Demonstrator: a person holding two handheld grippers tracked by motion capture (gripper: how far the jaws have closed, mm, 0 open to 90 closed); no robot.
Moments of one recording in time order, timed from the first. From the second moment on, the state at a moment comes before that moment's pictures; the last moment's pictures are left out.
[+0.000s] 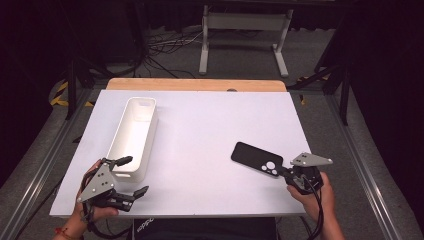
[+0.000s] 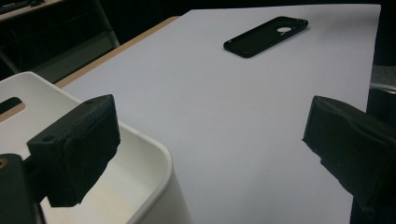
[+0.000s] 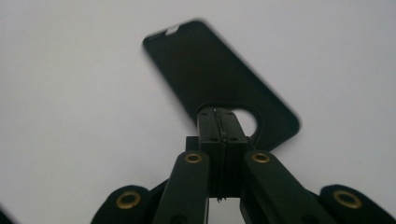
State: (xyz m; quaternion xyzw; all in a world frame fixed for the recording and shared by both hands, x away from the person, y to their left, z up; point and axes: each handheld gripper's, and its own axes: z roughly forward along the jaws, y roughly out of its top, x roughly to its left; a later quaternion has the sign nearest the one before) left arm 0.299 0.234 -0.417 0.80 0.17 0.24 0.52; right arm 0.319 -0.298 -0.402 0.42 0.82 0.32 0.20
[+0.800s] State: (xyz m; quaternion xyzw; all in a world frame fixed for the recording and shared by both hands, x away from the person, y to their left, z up) left arm 0.300 0.231 -0.418 0.81 0.17 0.22 0.52; right arm 0.352 -0.287 -0.427 0.43 0.87 0.16 0.19
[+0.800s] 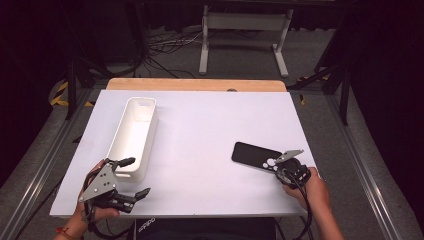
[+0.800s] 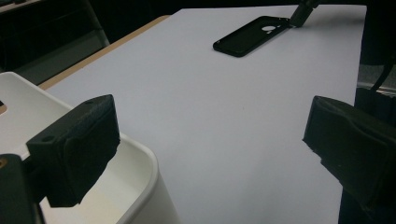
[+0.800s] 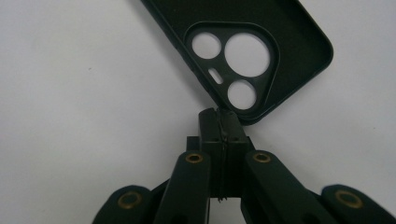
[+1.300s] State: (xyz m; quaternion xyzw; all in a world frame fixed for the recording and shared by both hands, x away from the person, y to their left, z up) left arm 0.303 0.230 -0.421 0.81 0.17 0.21 0.52; right arm 0.402 -0.296 -0.430 0.45 0.85 0.16 0.23
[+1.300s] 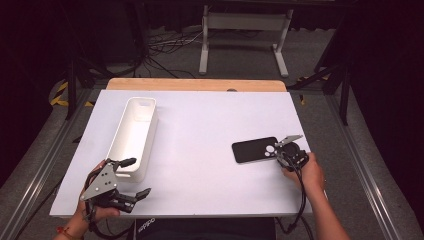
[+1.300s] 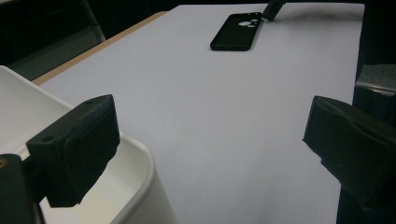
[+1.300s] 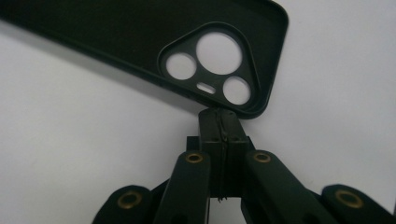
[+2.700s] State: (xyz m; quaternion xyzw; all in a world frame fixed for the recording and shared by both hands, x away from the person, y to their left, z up) left arm 0.309 0.218 -0.426 0.82 0.16 0.19 0.52; right arm 0.498 -0.240 -0.440 0.33 0.88 0.20 0.28
